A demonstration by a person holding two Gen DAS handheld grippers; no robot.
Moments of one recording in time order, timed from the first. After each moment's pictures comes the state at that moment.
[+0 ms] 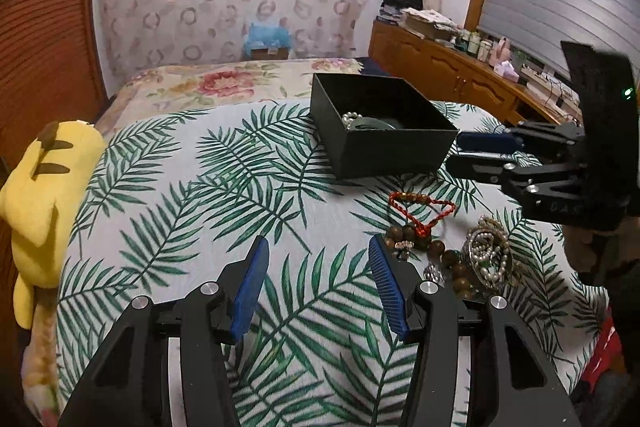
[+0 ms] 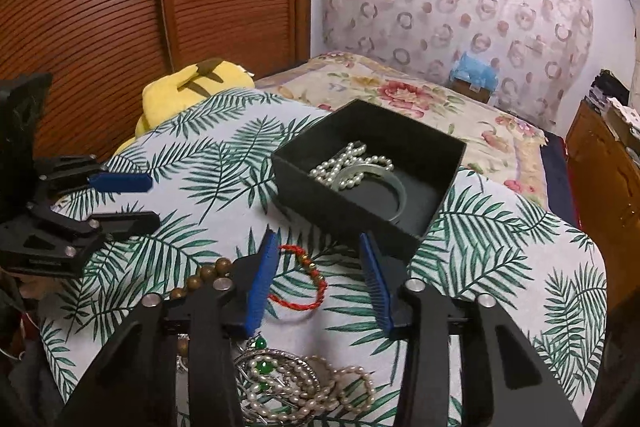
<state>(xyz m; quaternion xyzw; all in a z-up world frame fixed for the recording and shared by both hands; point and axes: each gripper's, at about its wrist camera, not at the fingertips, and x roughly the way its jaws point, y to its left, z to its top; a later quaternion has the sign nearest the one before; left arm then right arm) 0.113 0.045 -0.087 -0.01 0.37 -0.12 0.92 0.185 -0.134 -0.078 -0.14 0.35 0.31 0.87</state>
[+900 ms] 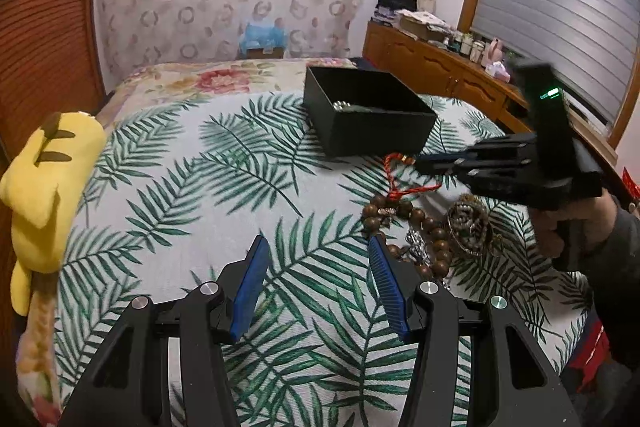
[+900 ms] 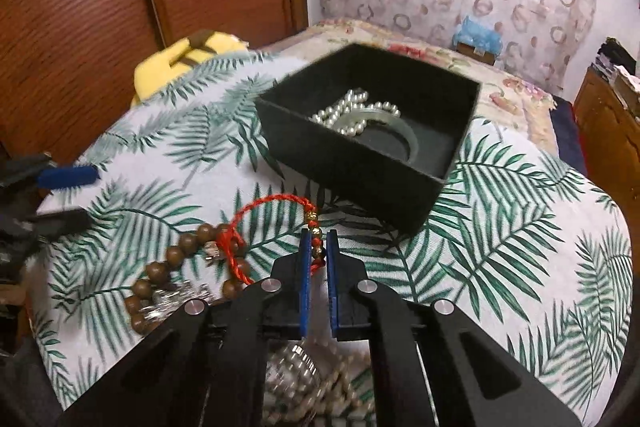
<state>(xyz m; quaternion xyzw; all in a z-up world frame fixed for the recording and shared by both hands) 0.086 0.046 -0.089 -0.02 0.37 -0.13 0.92 0.191 -0.138 -0.106 -0.11 0.40 0.30 0.86</state>
